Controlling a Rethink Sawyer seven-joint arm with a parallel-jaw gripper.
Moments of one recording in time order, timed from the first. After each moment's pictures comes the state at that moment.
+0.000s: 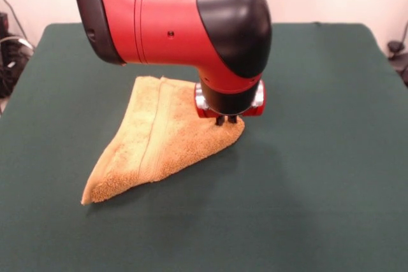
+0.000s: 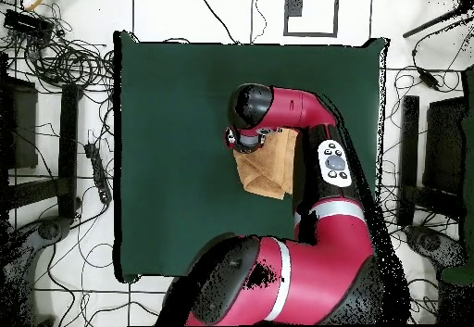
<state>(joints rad) -0.26 -0.21 0.18 1.05 -0.23 1.18 1.69</state>
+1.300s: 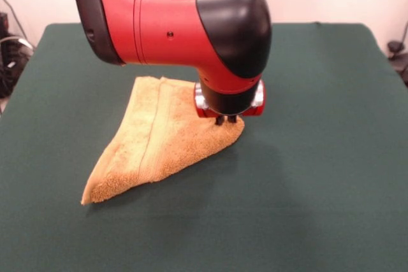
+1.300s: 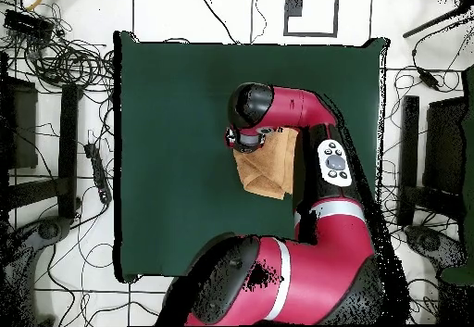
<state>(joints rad) -0.26 -0.20 0.18 1.04 -0.23 1.20 1.69</state>
